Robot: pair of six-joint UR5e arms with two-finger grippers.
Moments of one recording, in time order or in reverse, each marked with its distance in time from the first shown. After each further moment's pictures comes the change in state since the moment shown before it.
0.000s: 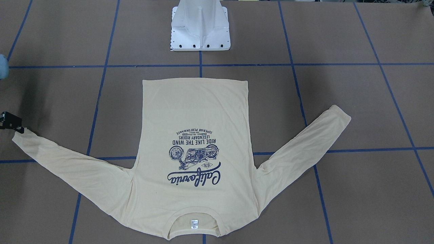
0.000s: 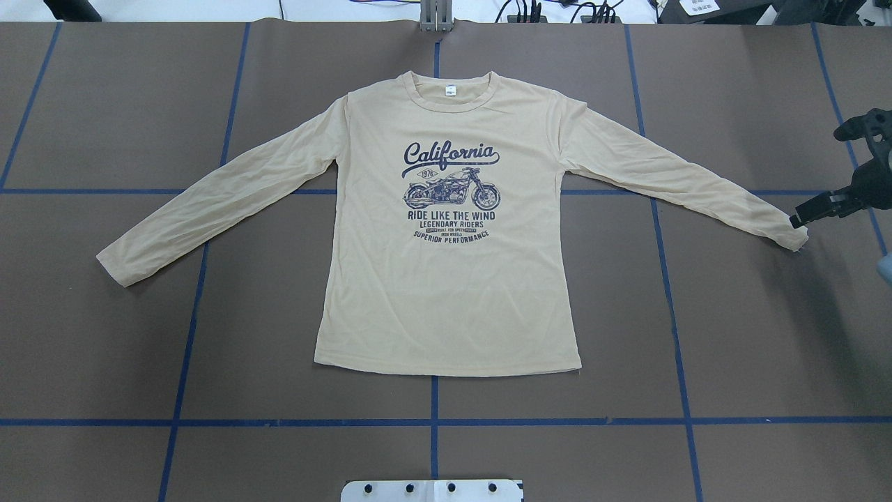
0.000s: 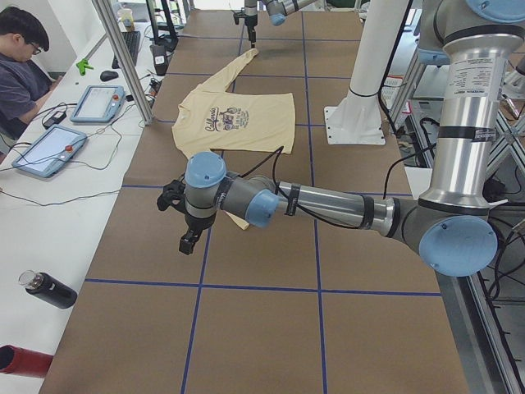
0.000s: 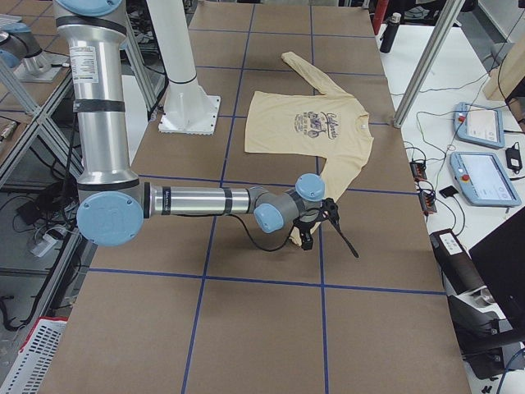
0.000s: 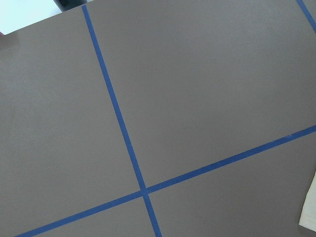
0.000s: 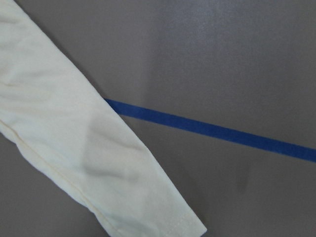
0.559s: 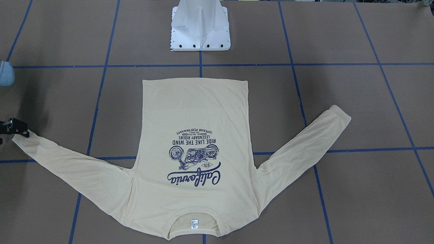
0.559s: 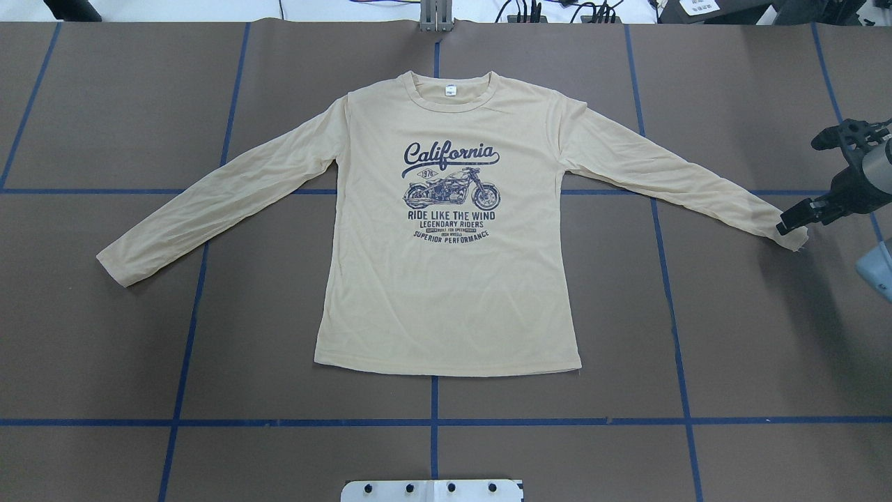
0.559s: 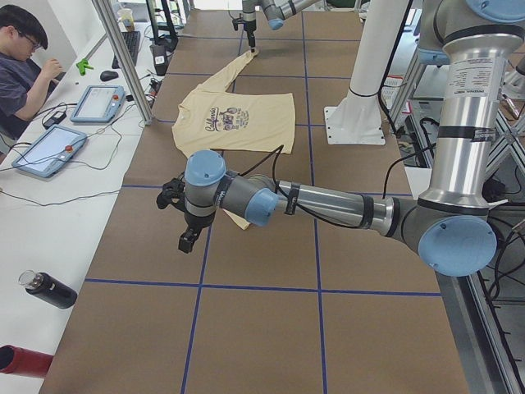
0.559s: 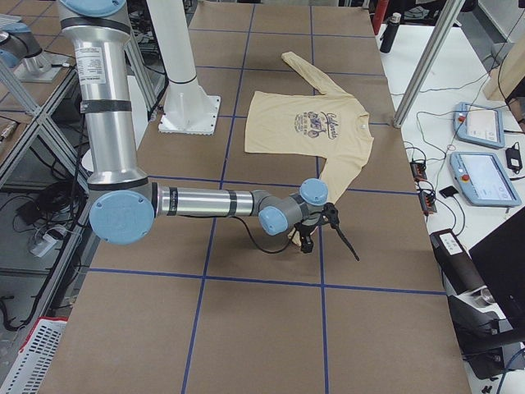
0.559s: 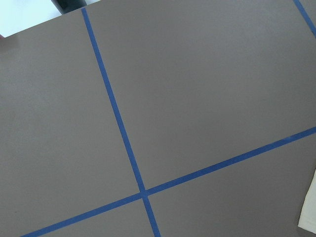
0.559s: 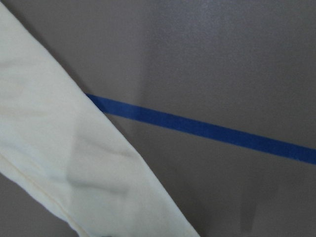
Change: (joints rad) left arm 0.000 -0.002 -0.005 0.000 0.000 -0.001; right arm -0.021 0.038 -0.071 -0.002 0.003 -0.006
